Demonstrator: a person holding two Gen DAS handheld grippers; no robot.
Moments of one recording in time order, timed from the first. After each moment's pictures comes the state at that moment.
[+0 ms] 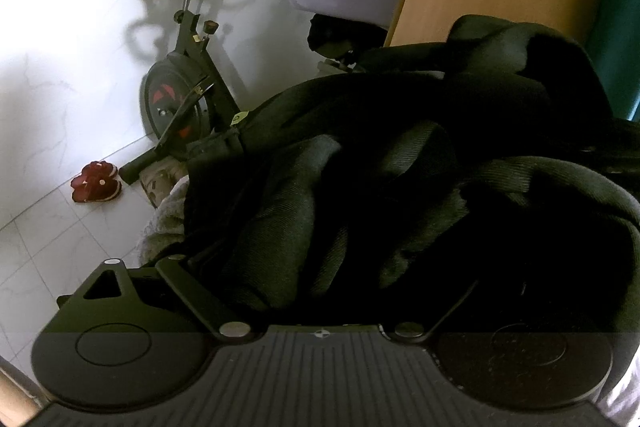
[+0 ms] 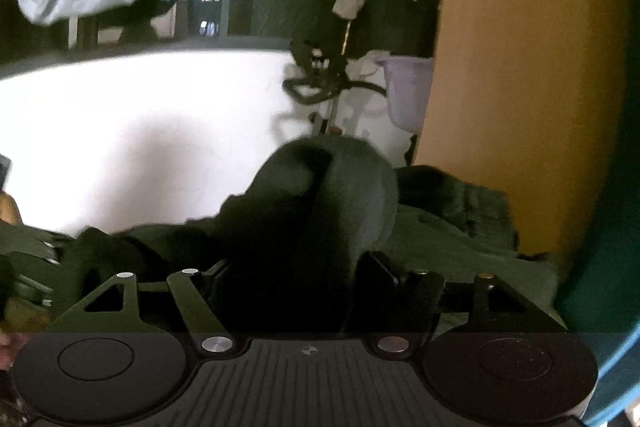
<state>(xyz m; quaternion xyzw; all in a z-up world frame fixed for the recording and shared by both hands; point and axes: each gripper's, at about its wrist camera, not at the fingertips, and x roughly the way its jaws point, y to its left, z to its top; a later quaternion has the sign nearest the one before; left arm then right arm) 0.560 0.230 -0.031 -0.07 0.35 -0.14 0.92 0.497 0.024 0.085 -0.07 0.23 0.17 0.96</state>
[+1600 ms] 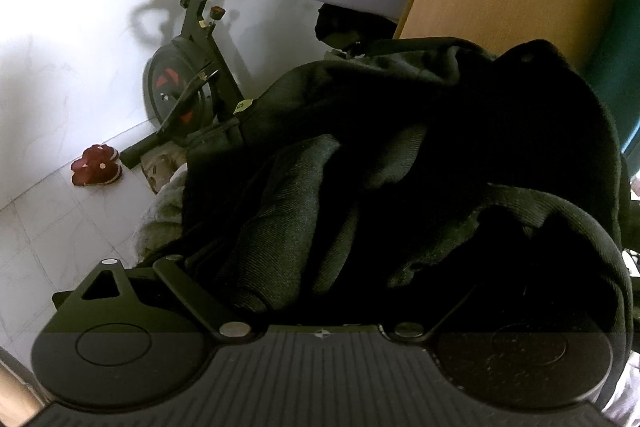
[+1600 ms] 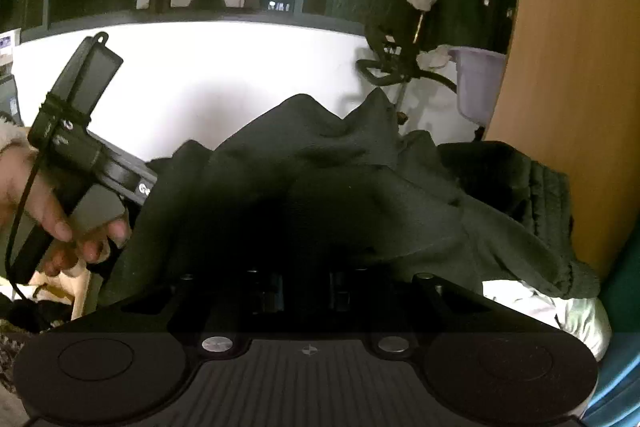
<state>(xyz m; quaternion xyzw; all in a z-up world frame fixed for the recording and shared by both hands) 0.566 0.233 -0.032 -0.09 0.37 -0.14 0.92 0.443 0.041 0.044 -0.13 0.25 0.26 0.92</state>
